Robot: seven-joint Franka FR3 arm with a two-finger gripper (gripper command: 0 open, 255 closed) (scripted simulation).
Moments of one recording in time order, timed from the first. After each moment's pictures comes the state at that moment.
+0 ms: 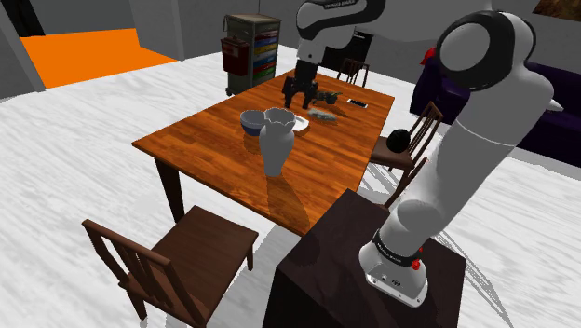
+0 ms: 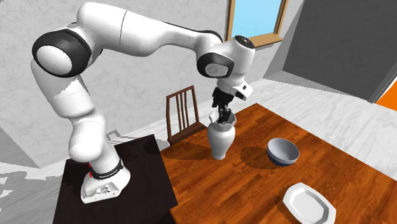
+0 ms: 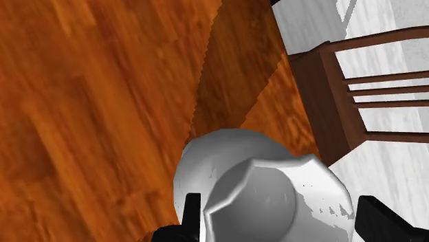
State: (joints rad) arm -0.08 -0.01 -0.23 -1.93 0.22 1.76 -0.14
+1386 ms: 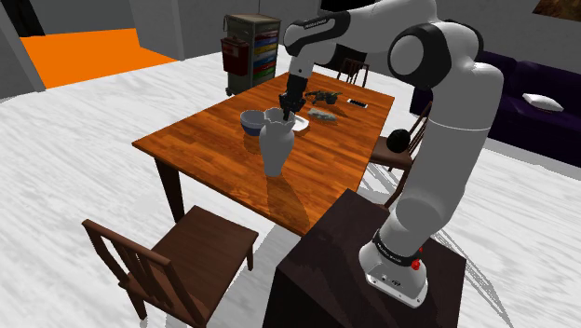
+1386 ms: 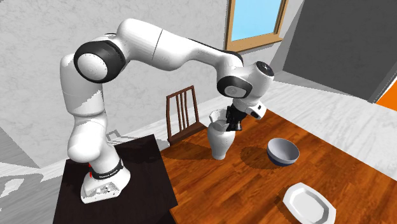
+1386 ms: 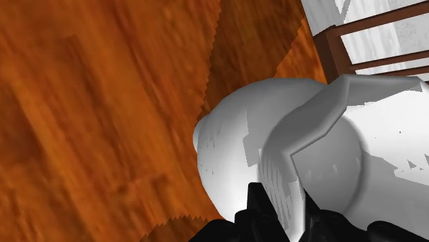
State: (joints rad) arm -0.12 0.24 -0.25 -1.78 0.32 1.80 -0.24
